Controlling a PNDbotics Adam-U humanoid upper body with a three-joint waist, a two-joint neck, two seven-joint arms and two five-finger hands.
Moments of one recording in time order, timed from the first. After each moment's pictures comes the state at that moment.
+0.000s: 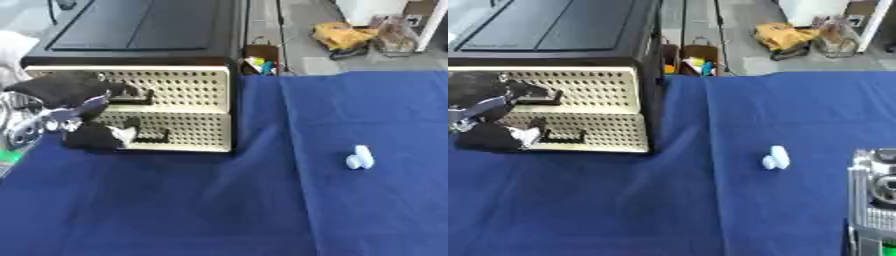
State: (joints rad) left arm -0.64 0.85 -0.24 -1.91 -0.89 0.36 -0.86; right arm -0.66 0.05 -0.10 -1.98 0.66 -0.46 -0.70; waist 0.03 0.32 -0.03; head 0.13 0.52
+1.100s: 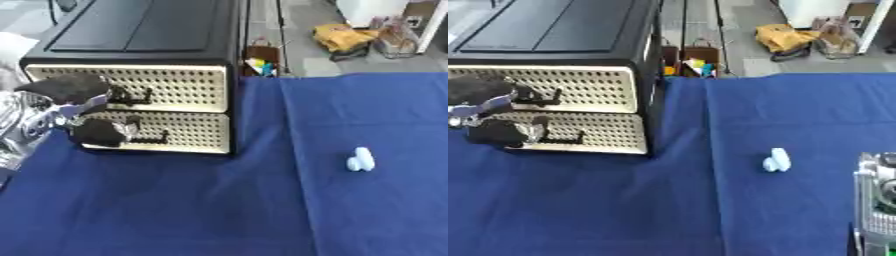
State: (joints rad) left arm -0.67 0.84 -0.24 -1.84 -0.86 0.37 -0.85; right arm -0.66 0.04 -0.10 -1.98 0.65 -0.46 -0.70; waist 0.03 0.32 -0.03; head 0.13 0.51
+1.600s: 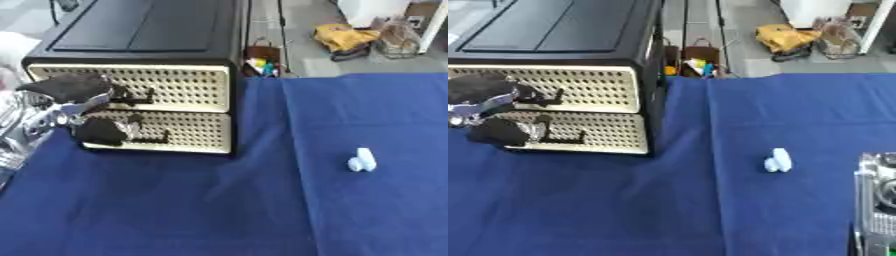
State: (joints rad) left arm -0.66 0.84 -0.24 -1.86 -0.87 0.37 -0.85; right arm -0.66 0.04 -0.10 -1.98 0.65 -0.46 -0.70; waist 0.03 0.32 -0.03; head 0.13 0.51
